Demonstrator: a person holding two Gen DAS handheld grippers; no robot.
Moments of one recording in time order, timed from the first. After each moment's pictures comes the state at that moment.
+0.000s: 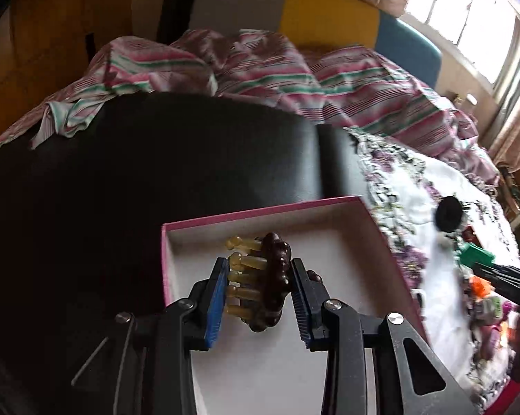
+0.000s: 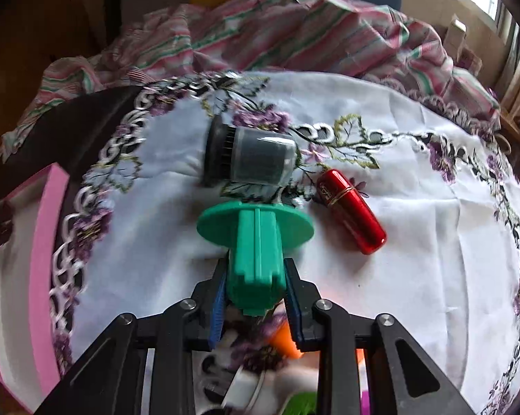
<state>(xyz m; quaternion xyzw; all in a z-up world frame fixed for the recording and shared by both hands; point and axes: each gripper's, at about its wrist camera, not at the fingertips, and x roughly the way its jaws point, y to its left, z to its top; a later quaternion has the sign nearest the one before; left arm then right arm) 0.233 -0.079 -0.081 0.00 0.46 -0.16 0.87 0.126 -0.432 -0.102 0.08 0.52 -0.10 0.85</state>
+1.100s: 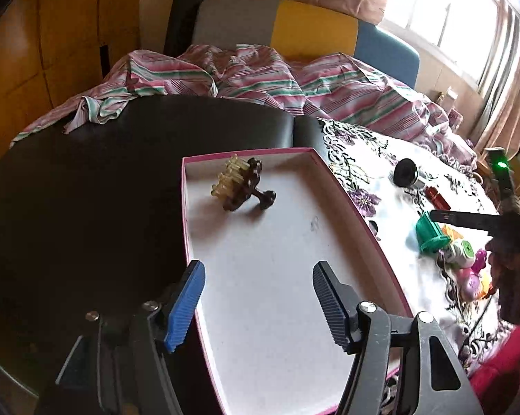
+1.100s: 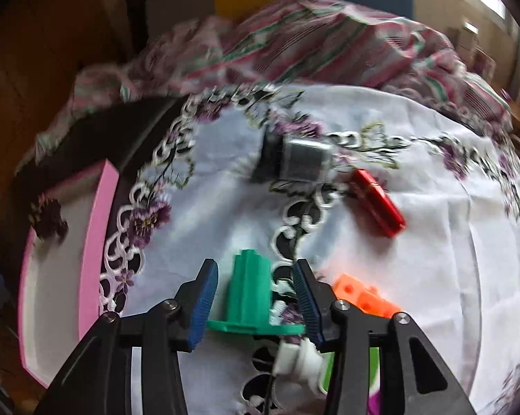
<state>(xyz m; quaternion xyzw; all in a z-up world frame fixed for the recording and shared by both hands) 0.097 -0.059 -0.046 0.01 0.43 -0.17 0.89 0.108 -0.413 -0.078 0.10 0.50 -0.05 0.86</state>
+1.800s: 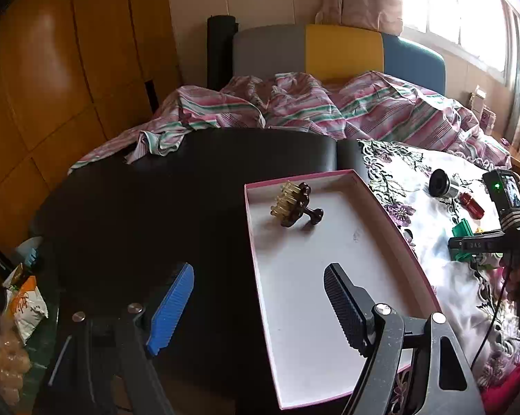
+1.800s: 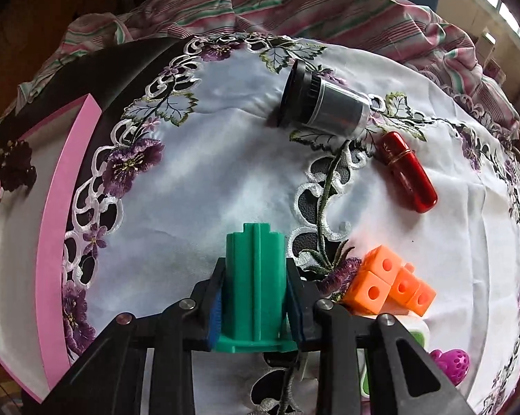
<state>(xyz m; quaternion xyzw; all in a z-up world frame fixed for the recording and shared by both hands) 0.060 -0.039 -0.013 0.06 0.37 -0.07 0.92 0.123 -0.388 -0.123 0.04 0.56 -0.06 0.82</state>
